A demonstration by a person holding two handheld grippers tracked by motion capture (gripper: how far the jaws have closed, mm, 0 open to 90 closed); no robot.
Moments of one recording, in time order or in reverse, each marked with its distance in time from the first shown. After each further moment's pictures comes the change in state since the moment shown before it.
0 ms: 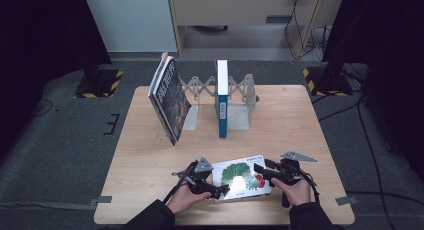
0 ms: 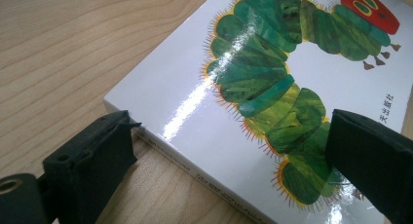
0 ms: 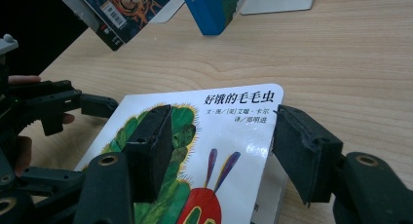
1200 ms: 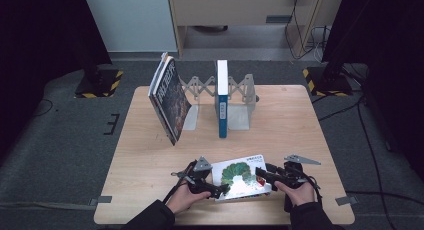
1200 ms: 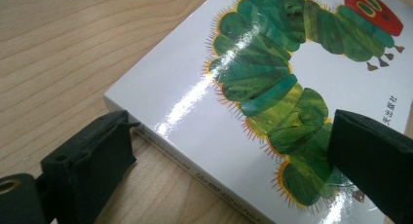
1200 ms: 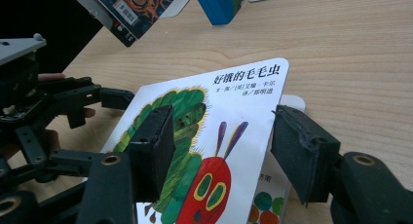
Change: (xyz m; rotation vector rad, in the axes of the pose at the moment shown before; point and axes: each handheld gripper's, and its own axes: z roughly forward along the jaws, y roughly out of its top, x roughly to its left) left arm 0.001 -0.001 0.000 -0.003 -0.005 -0.040; right arm -0.001 -0.006 -0.010 0.025 0.047 0.062
